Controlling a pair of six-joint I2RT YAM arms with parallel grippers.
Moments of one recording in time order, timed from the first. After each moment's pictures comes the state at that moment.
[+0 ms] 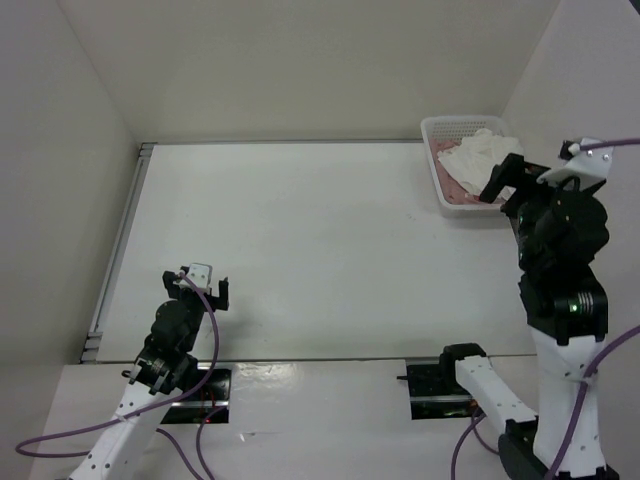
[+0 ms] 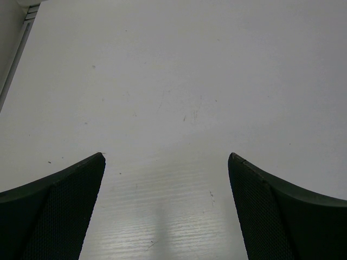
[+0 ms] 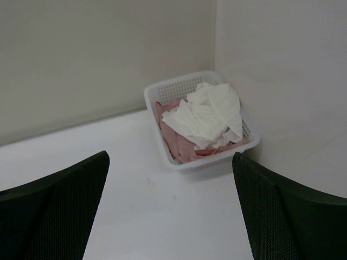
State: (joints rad) left arm -0.35 0.01 0.04 -0.18 -0.29 0.09; right arm 0.10 0.74 1.37 -0.60 0.38 0.11
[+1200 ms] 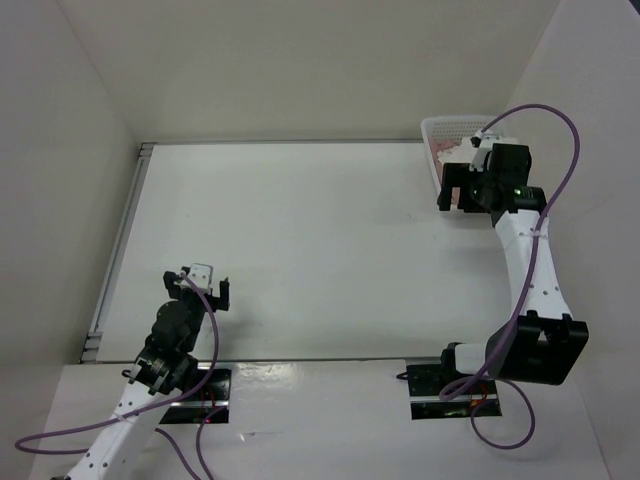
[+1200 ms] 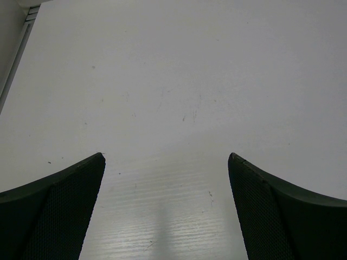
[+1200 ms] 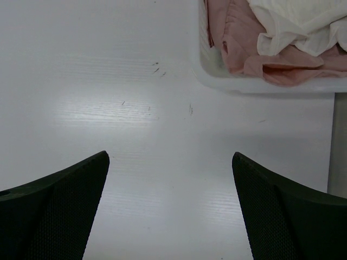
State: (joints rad) left arm -0.38 0.01 0.04 -0.18 -0.31 0.09; right arm -0.13 1.32 1.31 -0.73 -0.14 -0.04
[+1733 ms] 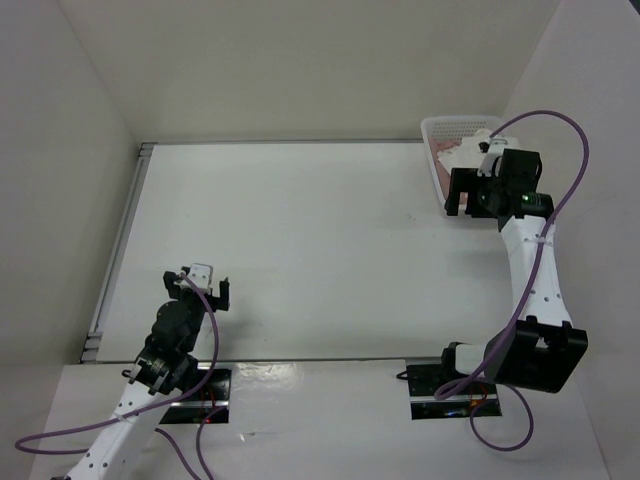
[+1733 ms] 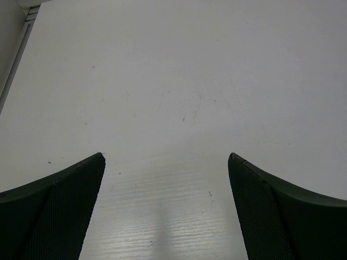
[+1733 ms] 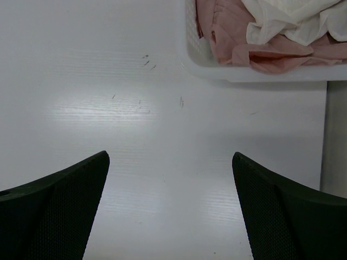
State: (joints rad) left arm -0.38 0.01 0.04 -0.18 -0.31 0.09; right arm -0.20 1.28 1.28 -0.73 -0.19 -0.09
